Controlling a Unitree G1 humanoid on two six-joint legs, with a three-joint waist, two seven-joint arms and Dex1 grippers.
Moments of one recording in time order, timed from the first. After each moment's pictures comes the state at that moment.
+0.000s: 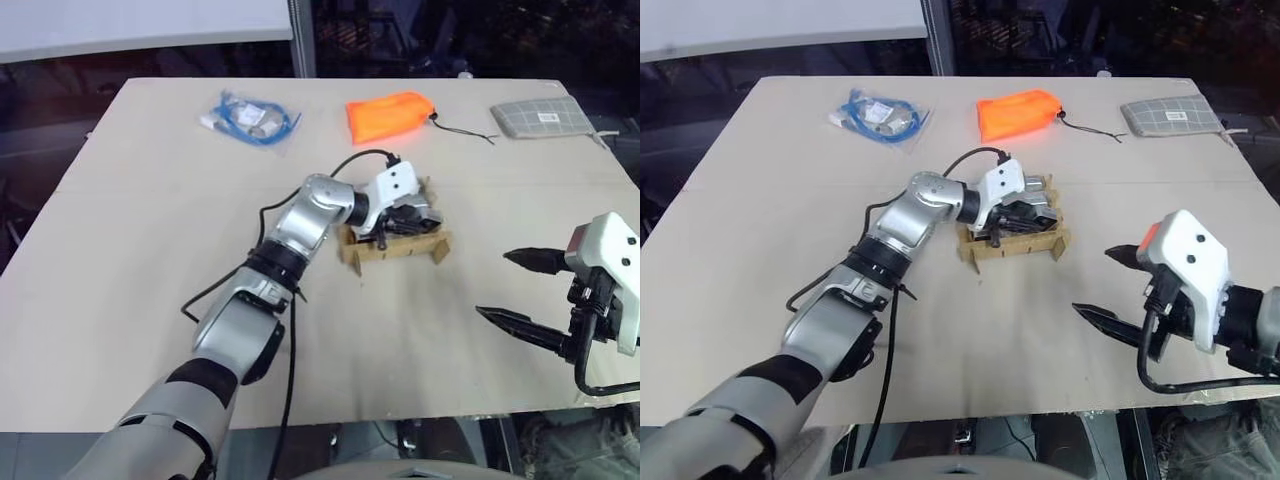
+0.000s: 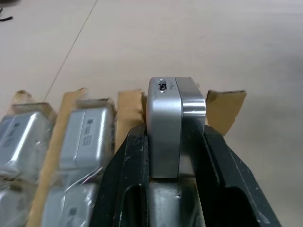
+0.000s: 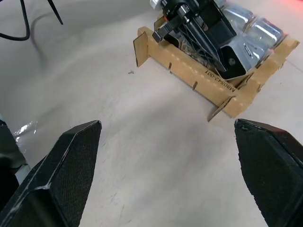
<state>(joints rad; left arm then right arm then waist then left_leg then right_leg) -1.03 0.21 -0.36 0.58 -0.02 0.28 -1.07 0.04 -1.10 -0.68 -0.92 1.24 1.11 0.53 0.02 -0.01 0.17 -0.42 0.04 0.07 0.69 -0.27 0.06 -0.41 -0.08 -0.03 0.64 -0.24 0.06</state>
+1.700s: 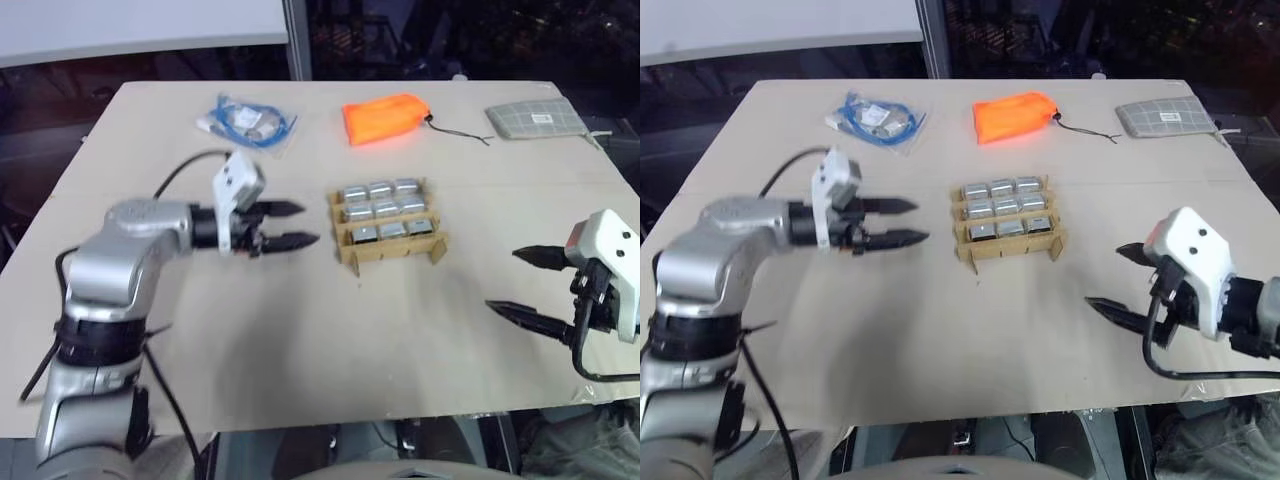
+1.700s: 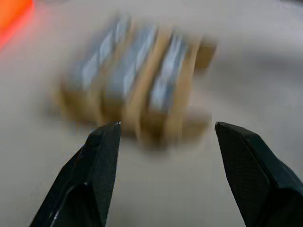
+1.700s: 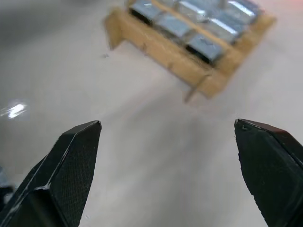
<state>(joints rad) -0.35 0.77 0.10 -0.27 -0.40 0.78 -1.10 0.10 -1.13 -0.54 -0.76 1.02 0.94 0.63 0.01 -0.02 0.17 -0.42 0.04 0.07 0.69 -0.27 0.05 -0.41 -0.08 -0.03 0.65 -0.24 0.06</state>
